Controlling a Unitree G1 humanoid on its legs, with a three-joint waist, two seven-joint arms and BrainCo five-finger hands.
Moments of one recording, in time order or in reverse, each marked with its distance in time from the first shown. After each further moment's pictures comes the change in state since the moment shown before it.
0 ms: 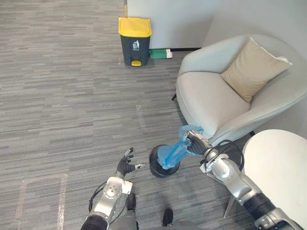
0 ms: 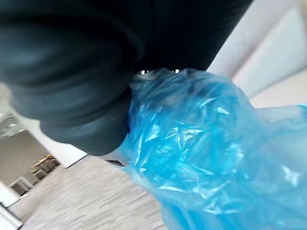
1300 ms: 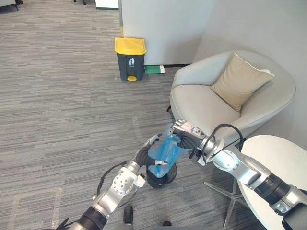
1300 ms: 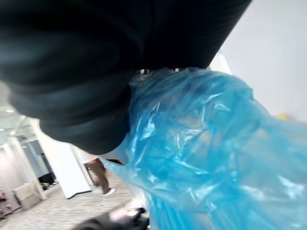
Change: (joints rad) left arm -0.060 0.049 -0.250 -0.240 0.165 -0.089 0.024; right arm -0.207 -0.113 0.195 -0.193 0.054 -0.104 -0.045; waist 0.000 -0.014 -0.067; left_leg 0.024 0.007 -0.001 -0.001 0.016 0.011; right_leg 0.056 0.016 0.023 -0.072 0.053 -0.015
